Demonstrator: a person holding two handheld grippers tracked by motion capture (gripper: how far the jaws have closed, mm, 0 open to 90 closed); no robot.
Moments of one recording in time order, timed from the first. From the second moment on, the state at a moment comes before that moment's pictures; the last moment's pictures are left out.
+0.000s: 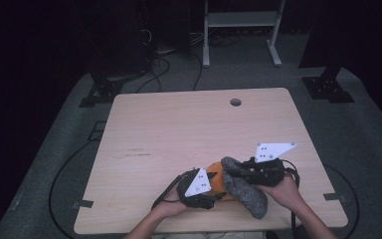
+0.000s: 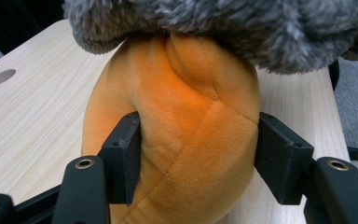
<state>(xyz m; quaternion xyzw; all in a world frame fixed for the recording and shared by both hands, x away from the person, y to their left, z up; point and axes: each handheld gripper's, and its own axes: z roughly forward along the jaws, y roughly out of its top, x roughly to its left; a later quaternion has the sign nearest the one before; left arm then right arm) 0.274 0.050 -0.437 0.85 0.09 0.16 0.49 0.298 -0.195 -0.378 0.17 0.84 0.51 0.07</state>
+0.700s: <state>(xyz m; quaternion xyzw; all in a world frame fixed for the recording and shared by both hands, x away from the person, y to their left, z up) 0.284 0.047 -0.436 0.84 0.11 0.16 0.51 0.305 -0.263 -0.405 0.26 0.81 0.52 0.06</state>
